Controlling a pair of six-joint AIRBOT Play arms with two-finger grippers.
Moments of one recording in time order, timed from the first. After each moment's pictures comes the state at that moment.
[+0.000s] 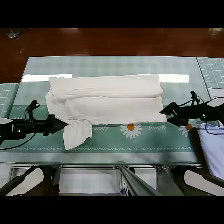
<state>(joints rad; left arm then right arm) 0.44 -1.11 0.40 0.60 -1.19 -1.00 -0.29 -1.28 0.68 -0.88 1.03 1.50</state>
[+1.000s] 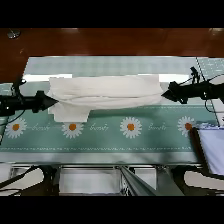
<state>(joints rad) 0.41 -1.28 0.80 0.60 -1.15 -1.07 -0.23 -1.43 1.03 -0.82 1.05 1.43</state>
